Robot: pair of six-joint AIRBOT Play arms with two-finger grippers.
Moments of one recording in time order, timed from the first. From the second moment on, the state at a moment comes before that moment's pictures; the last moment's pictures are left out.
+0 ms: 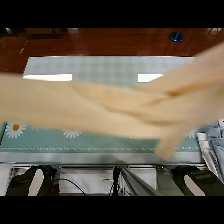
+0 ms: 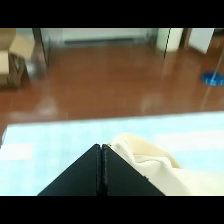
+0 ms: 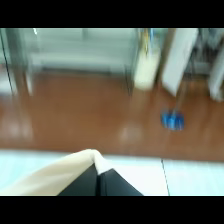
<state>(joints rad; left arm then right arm) 0.33 -0.58 1.93 1.18 -1.63 -1.48 0.10 -0.73 1.94 -1.70 1.42 1.58</state>
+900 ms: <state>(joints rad) 0.34 -0.60 0.87 1.19 -1.44 -1.42 0.10 -1.47 1.68 -1.54 1.55 1.44</state>
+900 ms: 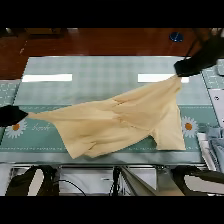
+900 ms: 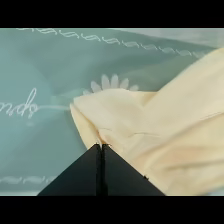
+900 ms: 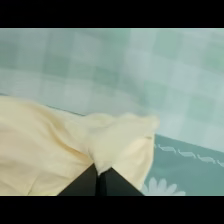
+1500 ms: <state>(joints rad) 0.29 -0.74 0.64 1.08 -1.08 -1.41 0.10 -1.73 1.68 -1.43 1.28 1.40</state>
